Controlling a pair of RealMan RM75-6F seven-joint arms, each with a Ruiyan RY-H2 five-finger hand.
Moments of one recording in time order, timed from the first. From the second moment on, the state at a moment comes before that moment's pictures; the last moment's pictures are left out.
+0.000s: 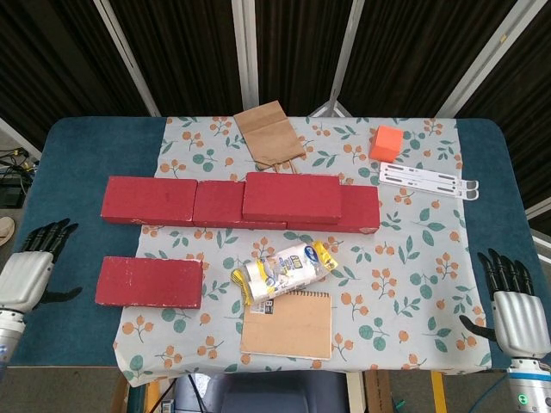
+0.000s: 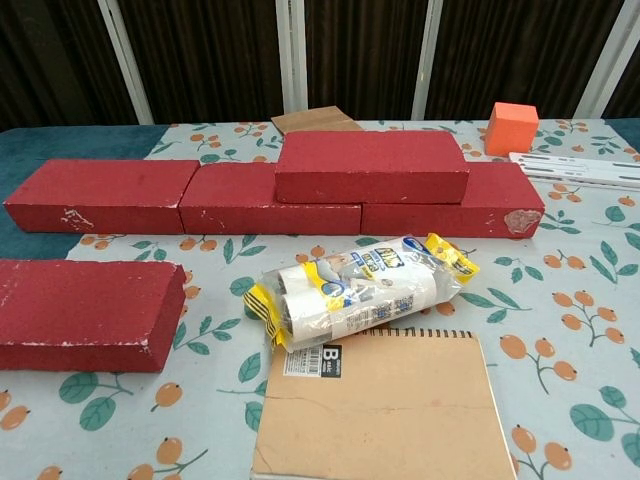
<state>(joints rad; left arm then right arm) -0.24 -0.98 -0.09 -1.81 1.36 1.18 0.09 -0.06 -1.10 0.20 -1.79 -1.48 1.38 -0.19</state>
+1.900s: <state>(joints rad) -0.59 -1.16 0.01 -1.80 1.01 0.84 0.47 0.02 -1.07 0.14 -1.80 -1.33 1.37 -0.18</state>
